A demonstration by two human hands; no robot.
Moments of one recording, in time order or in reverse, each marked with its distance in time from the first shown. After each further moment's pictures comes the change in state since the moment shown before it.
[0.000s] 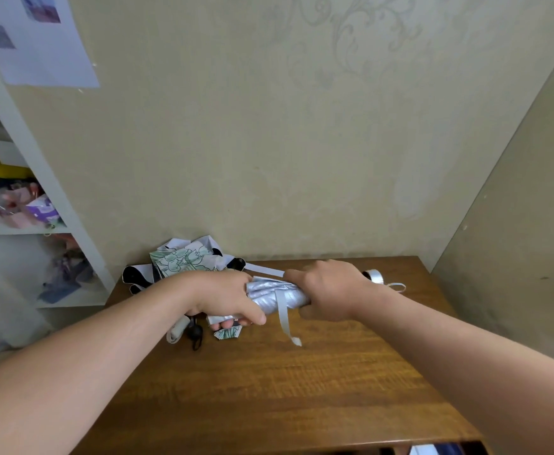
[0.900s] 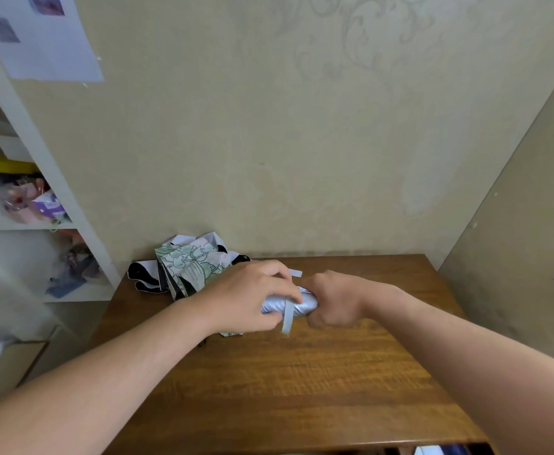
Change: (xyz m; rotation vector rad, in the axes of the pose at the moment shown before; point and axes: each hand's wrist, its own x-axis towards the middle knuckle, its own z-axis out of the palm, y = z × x) left_hand 0.012 -0.015 0.027 0.564 0.578 0.577; right_hand 0.002 0.003 0.005 0.367 -0.258 0.101
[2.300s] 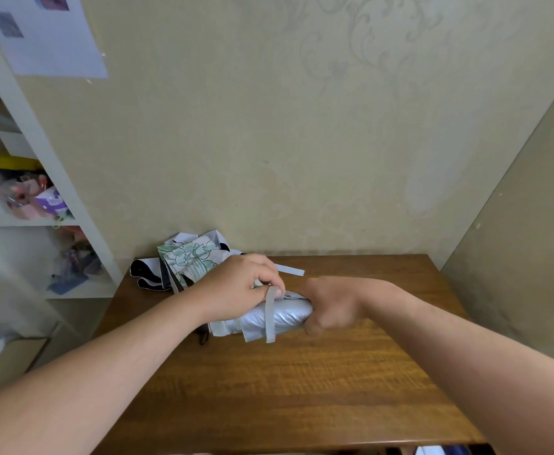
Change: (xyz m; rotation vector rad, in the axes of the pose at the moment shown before) left_hand -0.004 -0.014 -0.009 -0.332 -0.011 -0.261; right_hand -0.003 -0.027 -0.010 0.146 -0.210 -0.004
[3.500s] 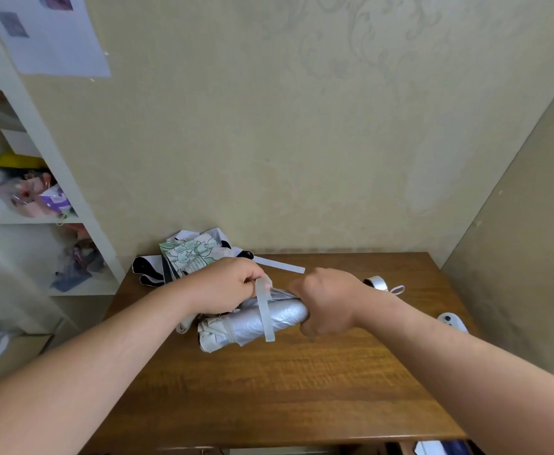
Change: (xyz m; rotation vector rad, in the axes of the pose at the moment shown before) left_hand -0.010 0.002 -0.014 0.005 -0.148 -0.198; right_hand -0.010 -0.010 0.017 -0.431 0.328 -0.079
